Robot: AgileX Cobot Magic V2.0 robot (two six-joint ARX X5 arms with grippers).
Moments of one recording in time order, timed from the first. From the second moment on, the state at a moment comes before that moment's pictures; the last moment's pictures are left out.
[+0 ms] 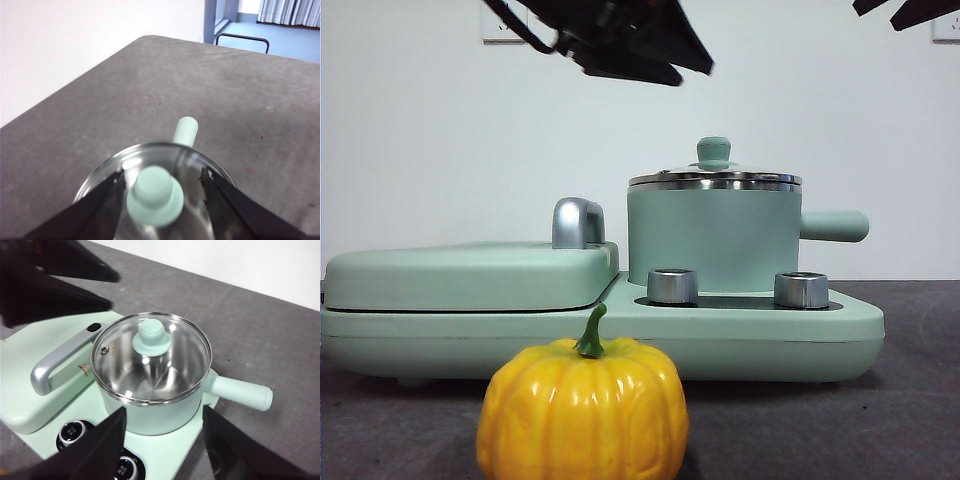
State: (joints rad) left arm -0.65 1.58 1.24 0.03 0.33 0.22; right arm 0.38 0.77 0.83 -0.46 -0.19 -0.05
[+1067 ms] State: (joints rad) left arm -0.67 1.78 1.33 0.08 0.29 0.22; right arm 0.38 0.77 0.83 -0.46 -0.19 -0.05
